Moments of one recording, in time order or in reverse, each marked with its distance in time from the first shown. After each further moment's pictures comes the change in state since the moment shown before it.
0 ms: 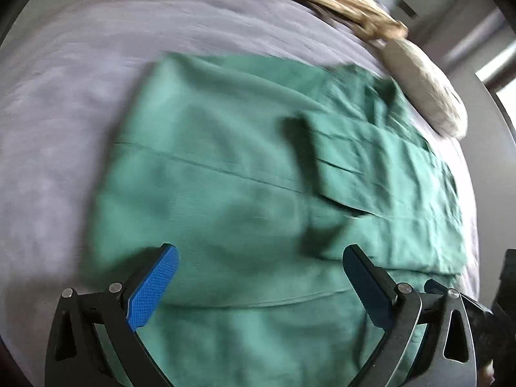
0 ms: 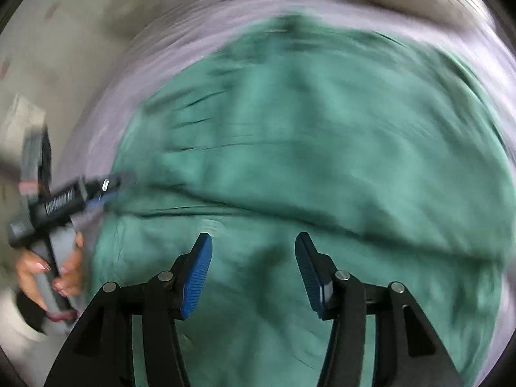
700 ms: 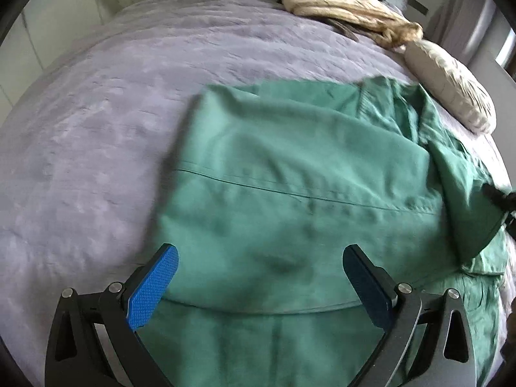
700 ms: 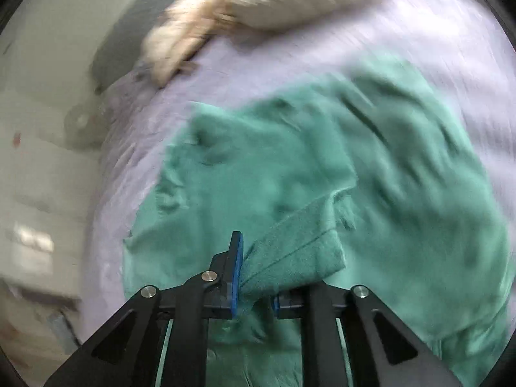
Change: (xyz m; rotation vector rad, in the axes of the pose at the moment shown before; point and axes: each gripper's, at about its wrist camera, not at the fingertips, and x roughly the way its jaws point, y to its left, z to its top) left arm -0.025 0.016 -0.005 0.031 -0.141 0.260; right arm -0.006 -0.029 0.091 0.248 -0.258 0.035
